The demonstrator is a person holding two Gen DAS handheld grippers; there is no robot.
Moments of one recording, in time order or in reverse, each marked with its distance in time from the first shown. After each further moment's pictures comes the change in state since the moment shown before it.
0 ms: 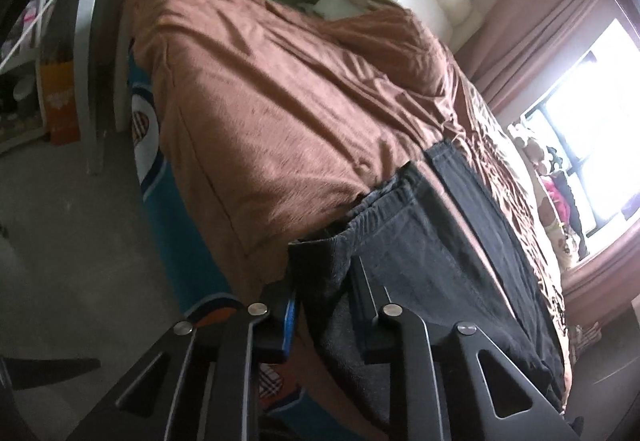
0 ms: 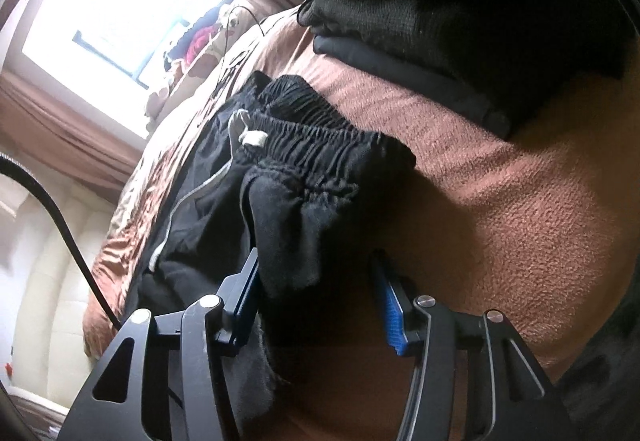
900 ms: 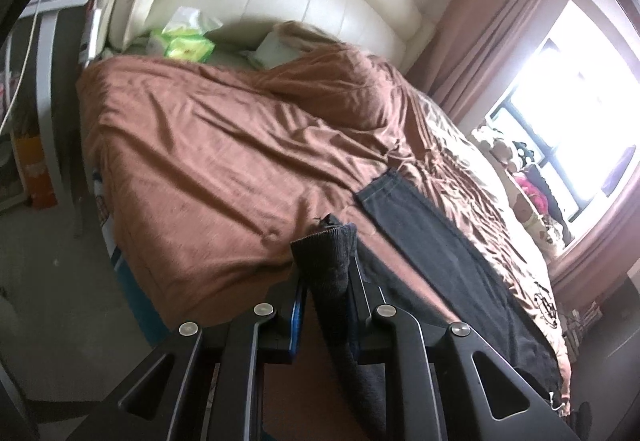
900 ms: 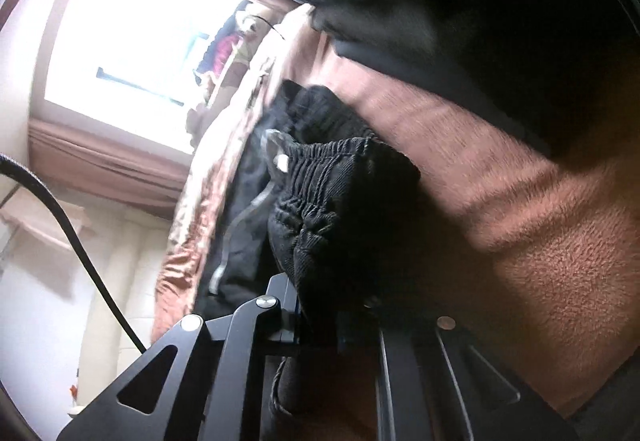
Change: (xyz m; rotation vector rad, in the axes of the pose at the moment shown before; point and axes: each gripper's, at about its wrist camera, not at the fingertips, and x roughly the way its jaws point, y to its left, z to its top) left arm -0.037 -0.074 0.036 0.129 -0.094 -0.076; right arm 0.018 -0.007 0.033 0.133 0.045 0.234
